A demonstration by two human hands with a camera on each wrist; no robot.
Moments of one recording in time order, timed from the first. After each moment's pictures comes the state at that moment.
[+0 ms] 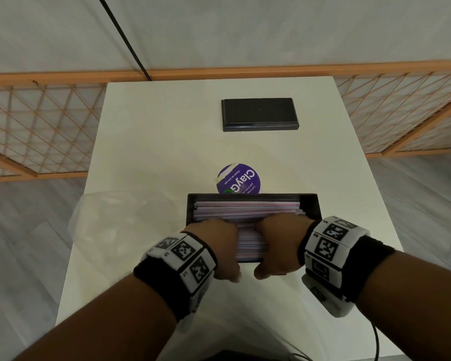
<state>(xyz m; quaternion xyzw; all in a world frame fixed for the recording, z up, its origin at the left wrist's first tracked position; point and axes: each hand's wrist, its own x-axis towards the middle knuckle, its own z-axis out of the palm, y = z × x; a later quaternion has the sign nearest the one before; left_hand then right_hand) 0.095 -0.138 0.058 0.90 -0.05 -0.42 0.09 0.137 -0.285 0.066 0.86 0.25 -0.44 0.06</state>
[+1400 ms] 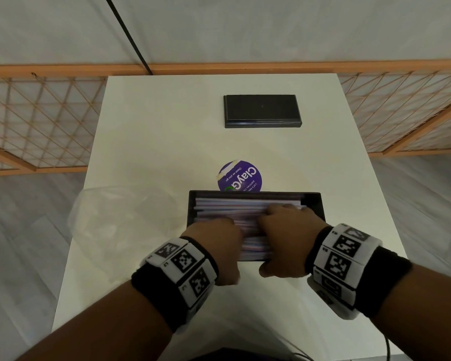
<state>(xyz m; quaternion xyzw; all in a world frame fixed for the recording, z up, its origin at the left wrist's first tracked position) 0.087 -0.141 0.063 0.92 -0.10 -0.38 0.07 0.131 -0.289 0.071 0.89 0.29 -0.35 0.09</state>
